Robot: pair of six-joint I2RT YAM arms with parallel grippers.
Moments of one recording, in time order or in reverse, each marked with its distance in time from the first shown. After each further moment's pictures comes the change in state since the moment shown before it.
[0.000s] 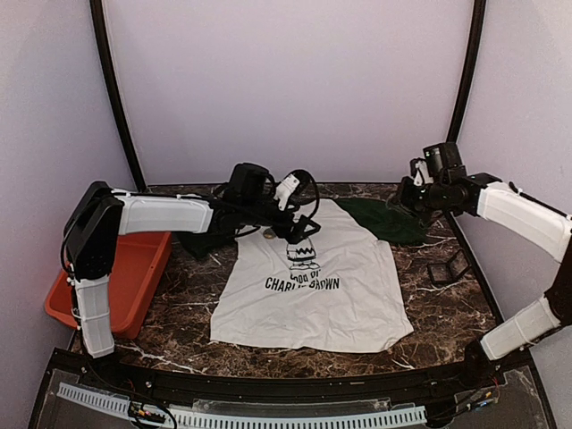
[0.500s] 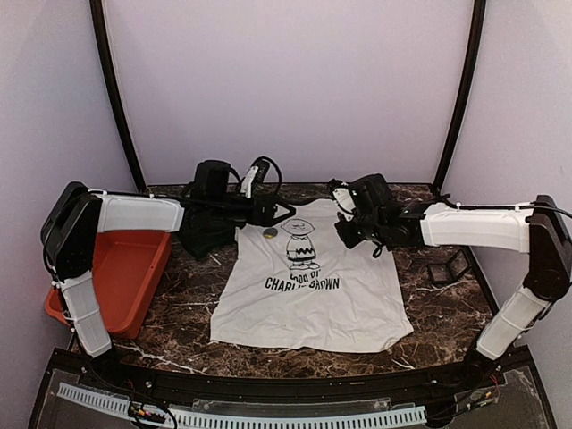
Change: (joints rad) left arm 0.160 -0.104 -0.205 0.224 0.277 -0.421; right arm 0.435 0.243 -0.013 0.224 0.439 -0.661
